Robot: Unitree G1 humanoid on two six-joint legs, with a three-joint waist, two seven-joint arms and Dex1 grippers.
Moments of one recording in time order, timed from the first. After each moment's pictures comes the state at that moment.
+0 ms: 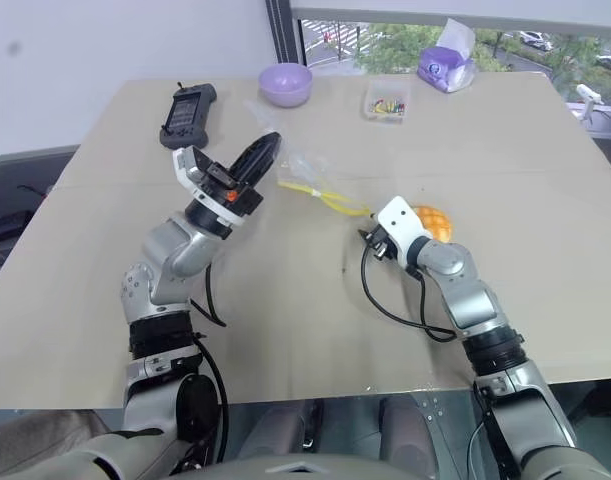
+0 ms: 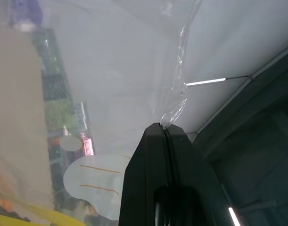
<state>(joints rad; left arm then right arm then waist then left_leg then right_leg) -0.58 0.12 0.42 0.08 -1.95 0.92 0.16 -0.49 -0.37 0.23 0.10 -0.06 0.26 0.56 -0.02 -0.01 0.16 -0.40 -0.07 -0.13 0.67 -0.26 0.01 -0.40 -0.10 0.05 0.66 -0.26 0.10</state>
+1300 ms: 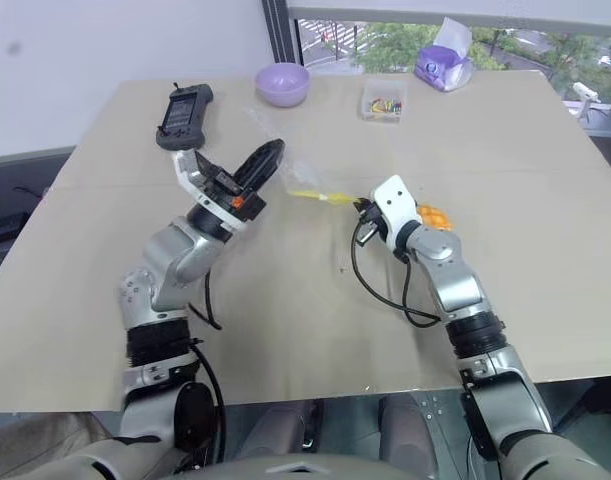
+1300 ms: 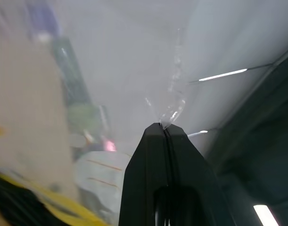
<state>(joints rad) -0.53 0.16 0.37 -0.05 -1.77 0.83 0.10 -0.55 -0.31 0.18 0.12 0.00 0.24 0.53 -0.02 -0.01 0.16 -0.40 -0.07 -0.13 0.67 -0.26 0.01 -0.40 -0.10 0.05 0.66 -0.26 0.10</state>
